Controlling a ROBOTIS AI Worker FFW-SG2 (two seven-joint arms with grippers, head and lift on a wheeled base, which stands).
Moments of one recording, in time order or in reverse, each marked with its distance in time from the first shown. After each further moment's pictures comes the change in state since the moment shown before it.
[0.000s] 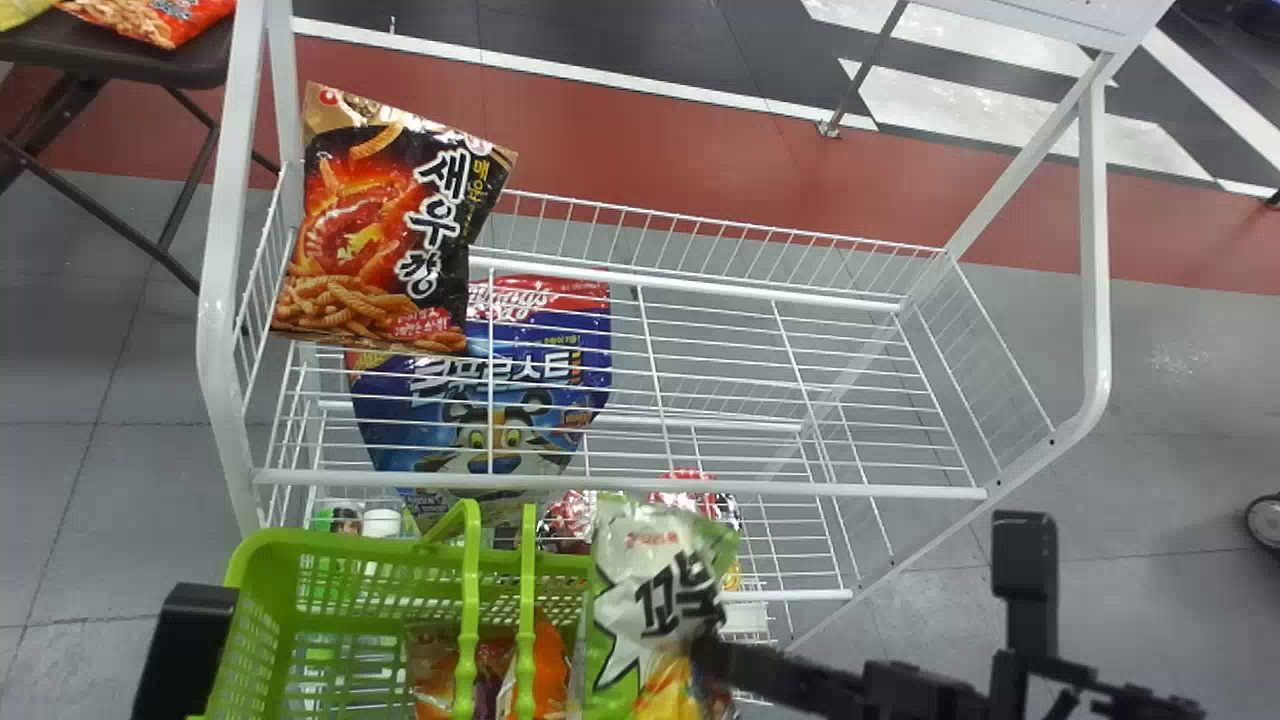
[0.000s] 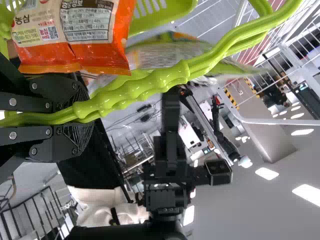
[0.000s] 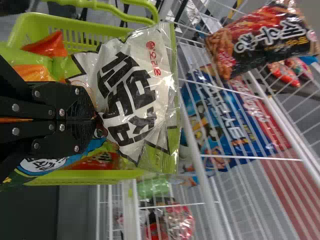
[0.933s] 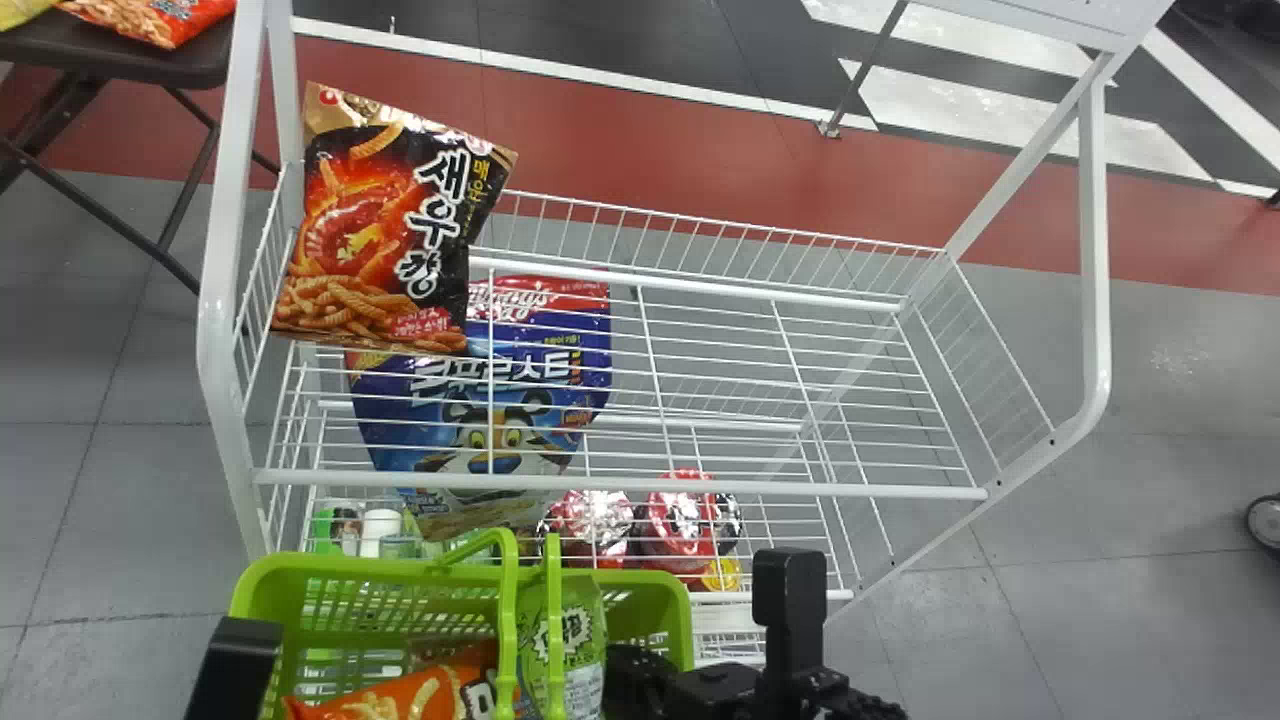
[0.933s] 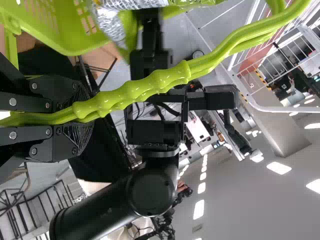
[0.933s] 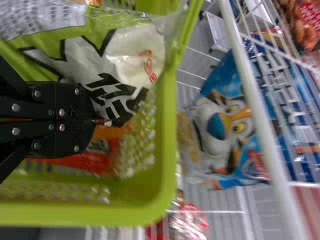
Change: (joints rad) left arm 0.040 0.013 -0.051 -0.042 -0.016 0.007 0.006; right arm 0.037 -0.086 0.465 0.342 0.238 -0.645 -0.284
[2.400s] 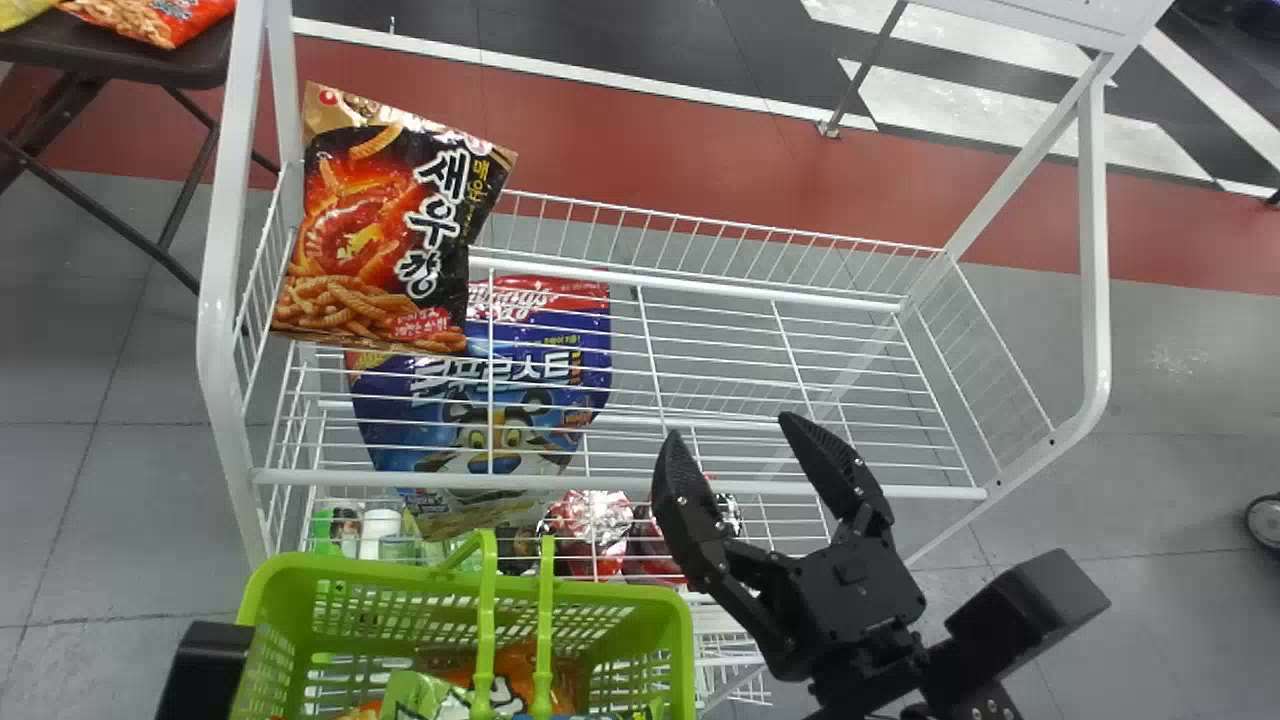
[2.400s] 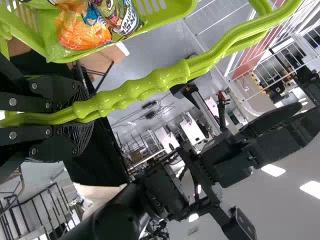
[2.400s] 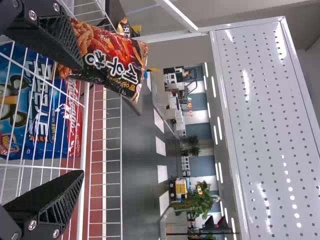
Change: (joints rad) left arm 0.009 0.000 0.032 0.027 -0.001 -0.039 -0.021; right arm 0.225 0.005 0.047 -0.120 0.044 -0.987 -0.142
